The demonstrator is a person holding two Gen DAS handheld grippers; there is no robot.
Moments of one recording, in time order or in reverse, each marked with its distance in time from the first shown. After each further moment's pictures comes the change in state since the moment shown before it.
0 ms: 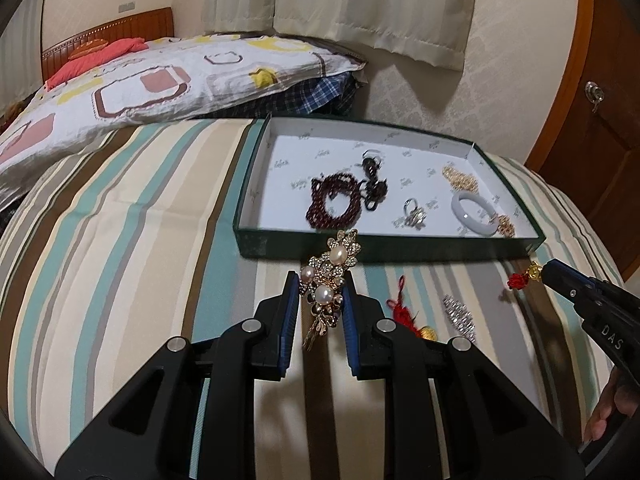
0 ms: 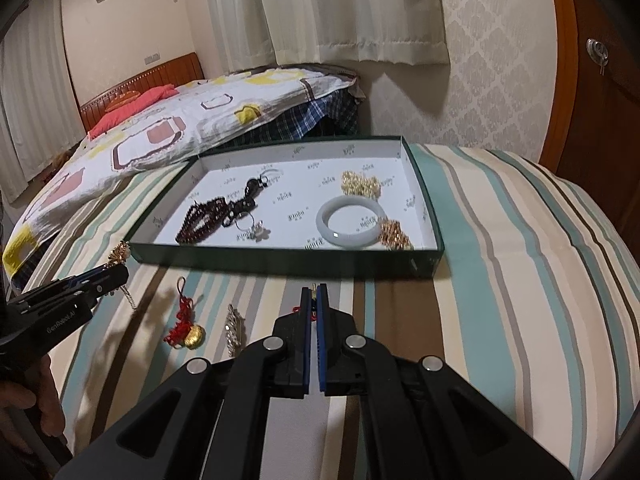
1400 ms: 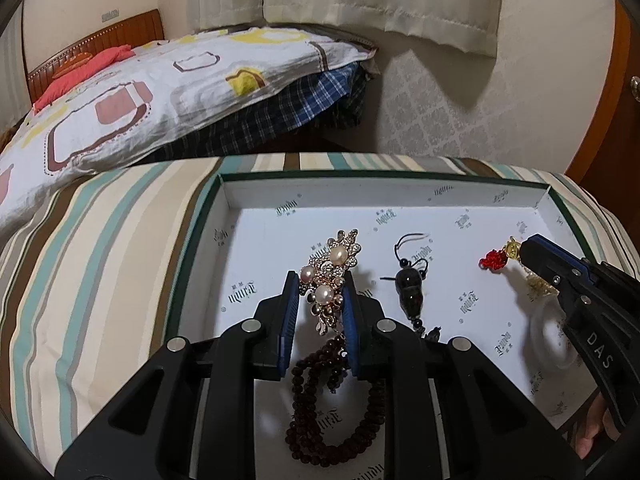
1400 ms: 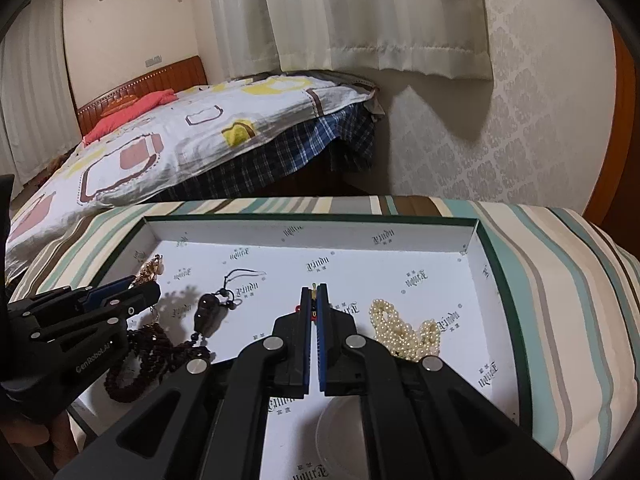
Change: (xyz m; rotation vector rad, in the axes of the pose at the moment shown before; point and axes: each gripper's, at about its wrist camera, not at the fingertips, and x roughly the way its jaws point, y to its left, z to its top) left arm 0.146 -0.014 0.108 0.054 0.065 0.069; right arm 0.136 0.002 0.100 -0.034 -0.029 0.015
